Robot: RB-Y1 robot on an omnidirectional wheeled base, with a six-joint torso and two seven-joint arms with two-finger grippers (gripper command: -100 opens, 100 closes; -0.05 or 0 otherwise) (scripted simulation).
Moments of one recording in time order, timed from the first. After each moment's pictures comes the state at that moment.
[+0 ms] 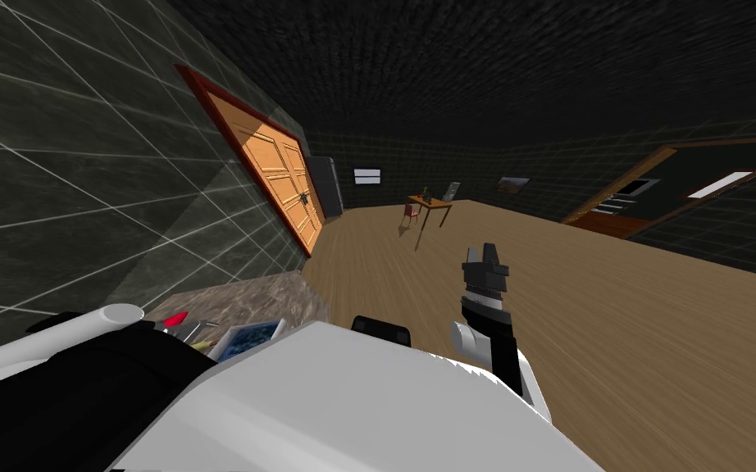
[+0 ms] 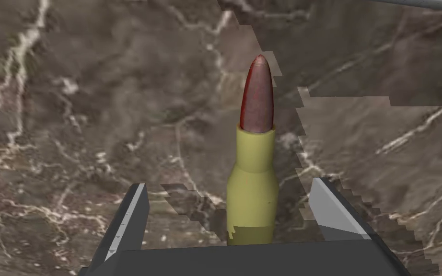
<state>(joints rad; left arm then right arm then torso) 0.55 0.94 0.79 -0.97 1.05 1.35 -0.70 0.46 -0.01 -0.02 -2.25 0.08 -0.41 -0.04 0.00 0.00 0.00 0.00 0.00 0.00</state>
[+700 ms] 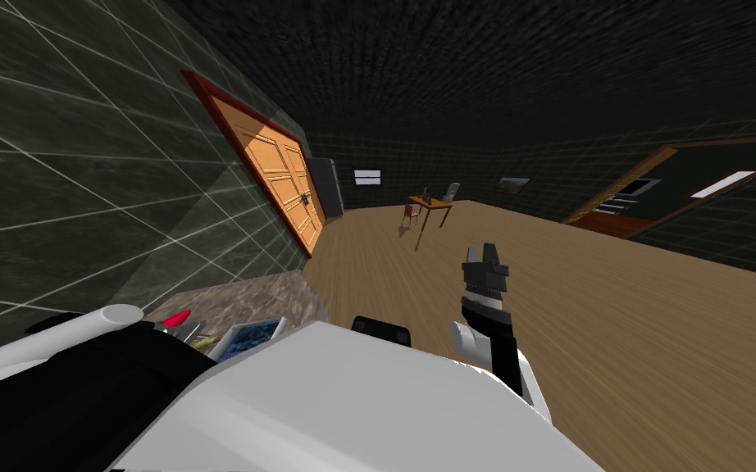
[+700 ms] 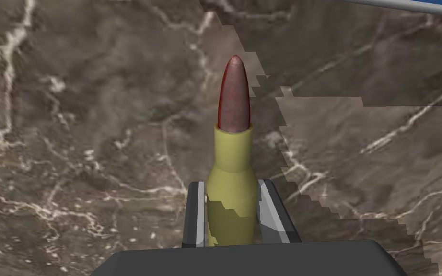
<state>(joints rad) 0.55 0.94 0.79 -0.96 1.05 1.35 -0.70 0.46 -0.01 -0.02 -2.25 0.08 -0.41 -0.04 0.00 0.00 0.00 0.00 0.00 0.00</state>
